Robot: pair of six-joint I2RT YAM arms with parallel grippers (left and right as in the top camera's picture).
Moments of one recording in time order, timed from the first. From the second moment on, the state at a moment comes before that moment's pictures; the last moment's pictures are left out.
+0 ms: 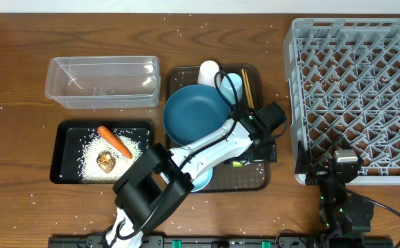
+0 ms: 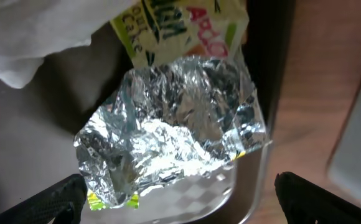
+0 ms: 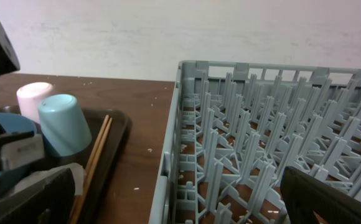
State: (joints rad) left arm -0.91 2.03 1.49 -0.86 0.14 -0.93; right arm 0.01 0.02 0.01 -0.07 -0.06 -0.01
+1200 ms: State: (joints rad) left arm -0.91 2.03 1.41 -0.80 0.00 -1.18; right arm 0.01 0.02 0.01 -0.07 -0.06 -0.01
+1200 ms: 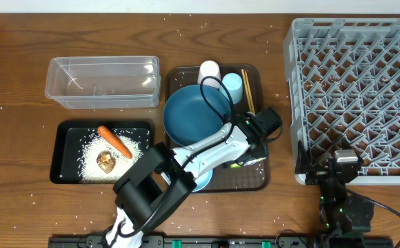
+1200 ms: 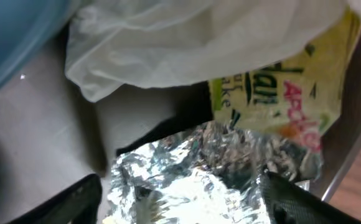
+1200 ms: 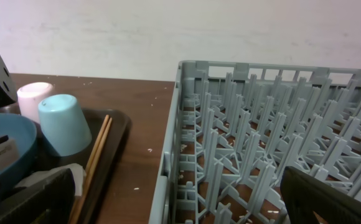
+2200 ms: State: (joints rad) left arm -0.93 2.03 1.38 -0.88 0.06 -1.10; right arm 0.01 0.02 0.01 -0.07 -0.06 -0.01
